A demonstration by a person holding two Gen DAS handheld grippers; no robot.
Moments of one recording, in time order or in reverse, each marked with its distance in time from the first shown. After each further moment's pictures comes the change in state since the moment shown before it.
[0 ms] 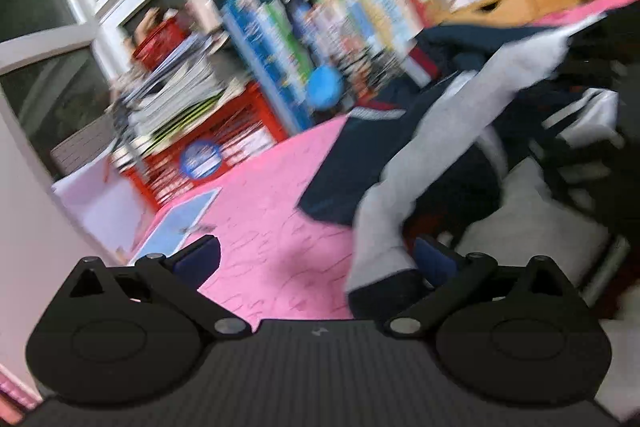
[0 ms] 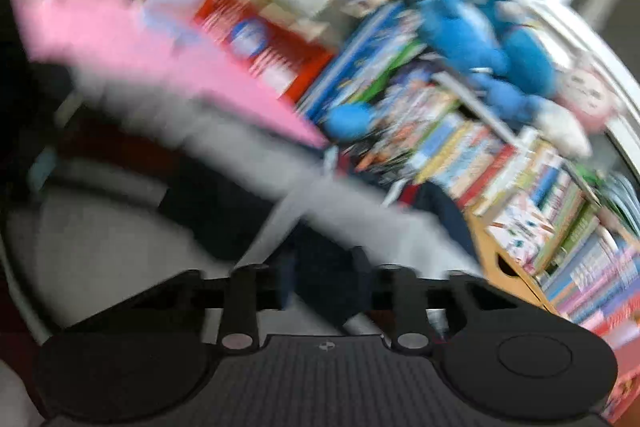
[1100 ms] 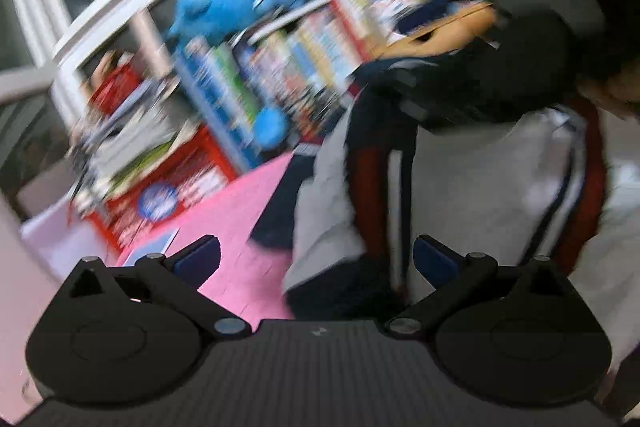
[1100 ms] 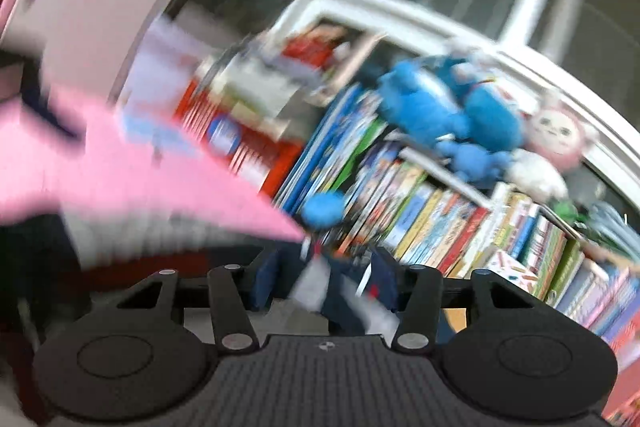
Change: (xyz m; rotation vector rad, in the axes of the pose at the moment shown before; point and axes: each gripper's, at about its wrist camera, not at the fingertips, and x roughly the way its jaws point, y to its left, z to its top) left arm -0.023 -0.017 0.002 0.082 -0.113 -0.124; right arm -0.033 -0.044 0.041 0.124 -0.213 0.007
